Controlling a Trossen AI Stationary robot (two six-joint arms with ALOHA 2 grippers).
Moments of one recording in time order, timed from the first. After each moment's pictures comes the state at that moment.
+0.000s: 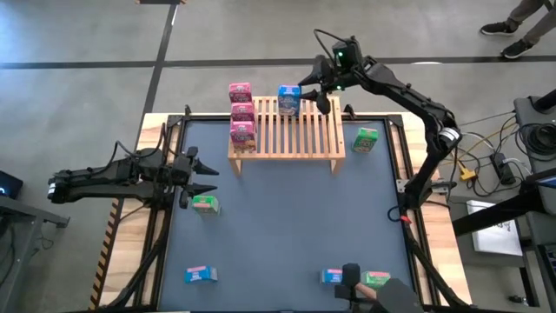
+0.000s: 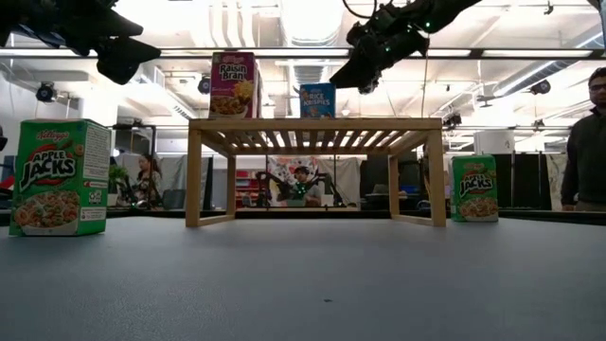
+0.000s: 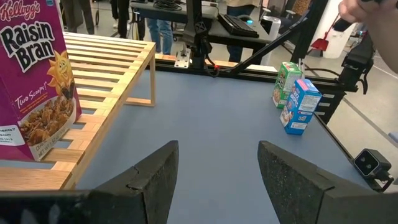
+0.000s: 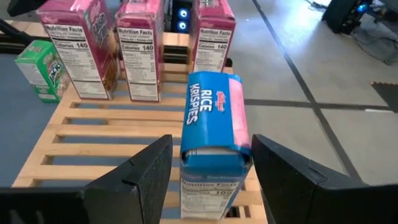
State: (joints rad) left arm 0.10 0.38 0.46 -0.32 0.12 -0.09; right arm -0.81 1.72 1.68 -0.51 -0.65 -0.52
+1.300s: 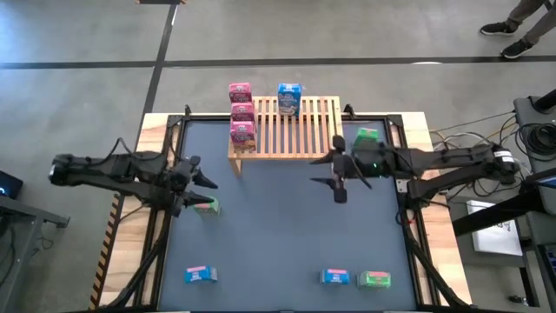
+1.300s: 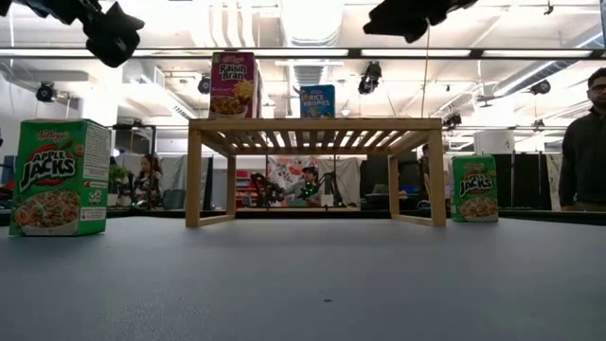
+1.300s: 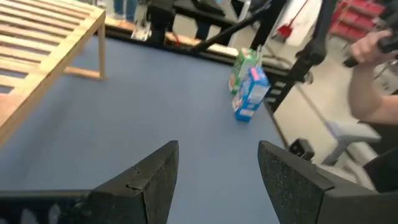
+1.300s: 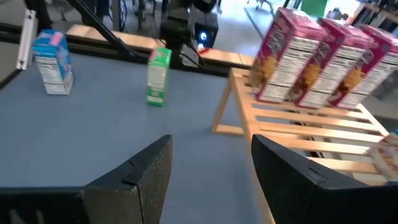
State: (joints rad) left arm -0.11 0.52 0.62 -0.44 0.08 -0.28; right arm 0.00 1.09 0.88 -0.11 0.06 -0.18
